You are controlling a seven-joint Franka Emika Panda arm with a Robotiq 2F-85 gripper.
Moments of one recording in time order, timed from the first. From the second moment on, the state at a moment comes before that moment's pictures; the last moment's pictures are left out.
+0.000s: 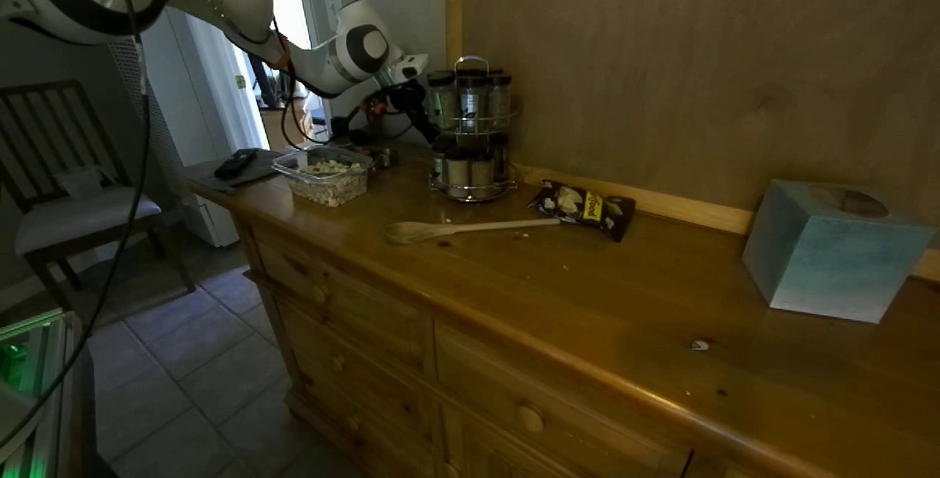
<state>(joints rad) 0.36 0.92 -0.14 -1.14 -0.34 2.39 0.78</state>
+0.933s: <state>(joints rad) 0.36 0.95 -0.16 -1.12 -0.34 2.39 0.78</state>
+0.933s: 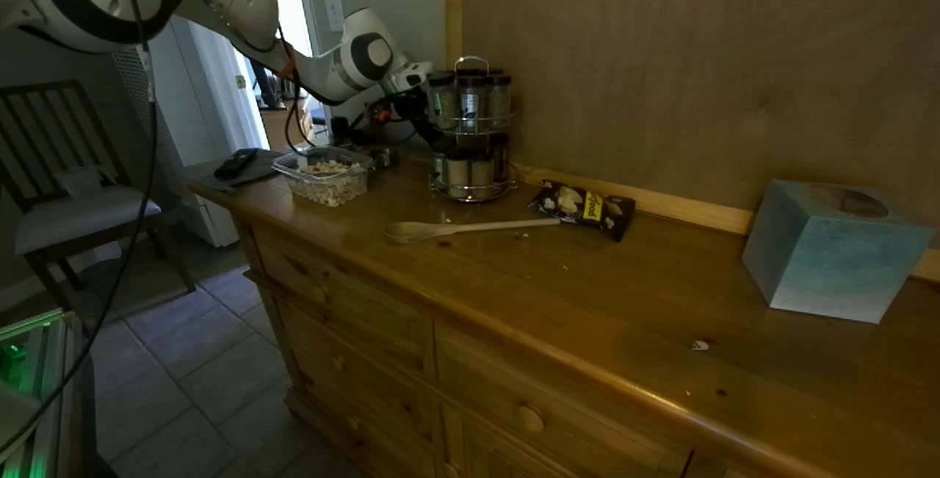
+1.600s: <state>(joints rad) 0.36 0.96 -0.15 -1.12 -0.32 2.39 0.78</state>
